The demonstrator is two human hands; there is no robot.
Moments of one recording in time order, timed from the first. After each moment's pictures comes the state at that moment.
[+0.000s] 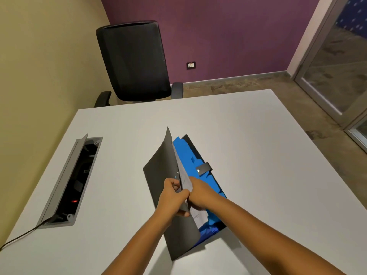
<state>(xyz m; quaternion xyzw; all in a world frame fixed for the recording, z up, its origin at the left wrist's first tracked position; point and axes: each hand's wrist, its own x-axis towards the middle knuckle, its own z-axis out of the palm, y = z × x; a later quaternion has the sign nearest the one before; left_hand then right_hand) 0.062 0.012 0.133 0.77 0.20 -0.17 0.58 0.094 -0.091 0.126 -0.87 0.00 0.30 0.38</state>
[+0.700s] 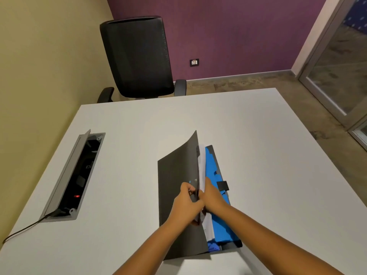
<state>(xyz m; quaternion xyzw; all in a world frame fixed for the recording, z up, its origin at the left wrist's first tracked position) 0.043 -0.009 0.118 0.84 0.12 -0.17 0.51 0.083 -0.108 0.080 -0.87 0.10 0.22 0.43</state>
